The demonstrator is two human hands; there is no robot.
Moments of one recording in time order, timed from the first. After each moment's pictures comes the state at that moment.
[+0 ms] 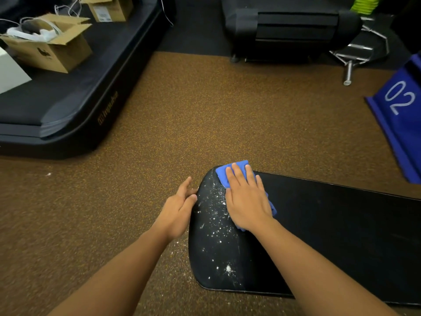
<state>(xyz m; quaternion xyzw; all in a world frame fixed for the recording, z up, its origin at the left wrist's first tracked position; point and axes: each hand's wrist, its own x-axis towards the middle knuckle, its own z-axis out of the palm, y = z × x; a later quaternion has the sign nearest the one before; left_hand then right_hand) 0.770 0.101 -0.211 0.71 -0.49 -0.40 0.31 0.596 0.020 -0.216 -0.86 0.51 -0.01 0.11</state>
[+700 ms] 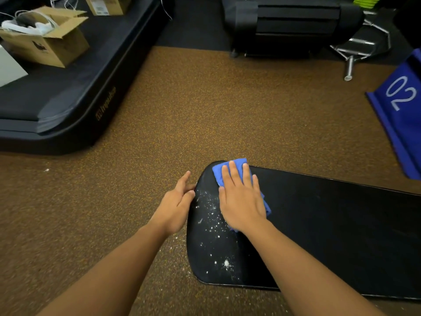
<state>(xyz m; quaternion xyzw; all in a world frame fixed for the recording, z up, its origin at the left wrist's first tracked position) 0.770 0.100 -0.214 0.71 -0.50 -0.40 0.29 0.606 0.036 -0.218 -0.84 0.53 0.00 0.12</state>
